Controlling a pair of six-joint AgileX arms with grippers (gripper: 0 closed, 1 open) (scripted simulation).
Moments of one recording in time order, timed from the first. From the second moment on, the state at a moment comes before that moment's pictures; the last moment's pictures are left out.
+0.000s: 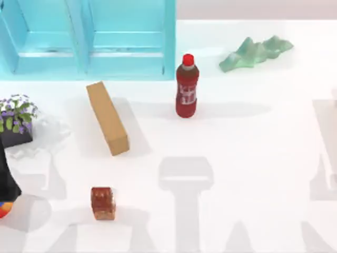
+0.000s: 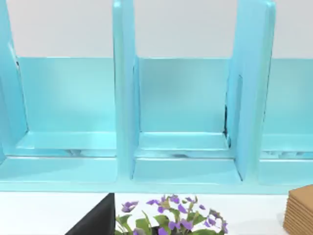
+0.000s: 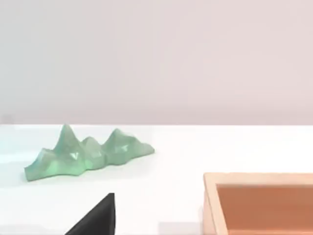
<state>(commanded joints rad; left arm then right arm) 0.00 0.00 0.00 0.00 0.00 0.00 0.00 0.00 0.00 0.00 0.00 0.00</state>
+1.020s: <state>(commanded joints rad) 0.00 0.00 0.00 0.00 0.00 0.00 0.43 0.94 0.89 -0.67 -0.09 0.38</state>
